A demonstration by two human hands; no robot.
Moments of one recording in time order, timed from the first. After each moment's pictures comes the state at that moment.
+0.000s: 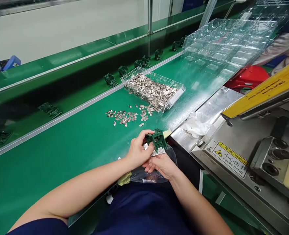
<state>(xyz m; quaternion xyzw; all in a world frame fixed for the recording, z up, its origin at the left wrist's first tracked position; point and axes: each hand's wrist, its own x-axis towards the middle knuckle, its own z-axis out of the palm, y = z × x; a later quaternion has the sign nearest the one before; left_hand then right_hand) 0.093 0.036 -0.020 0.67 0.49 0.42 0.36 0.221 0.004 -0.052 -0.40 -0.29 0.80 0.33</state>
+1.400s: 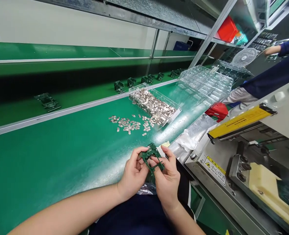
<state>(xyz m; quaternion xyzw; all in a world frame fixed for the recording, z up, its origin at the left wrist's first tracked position) 0.070 -0.014 -0.002 0.47 0.37 0.59 0.54 0.181 -0.026 0.010 -0.54 -0.54 0.31 0.57</state>
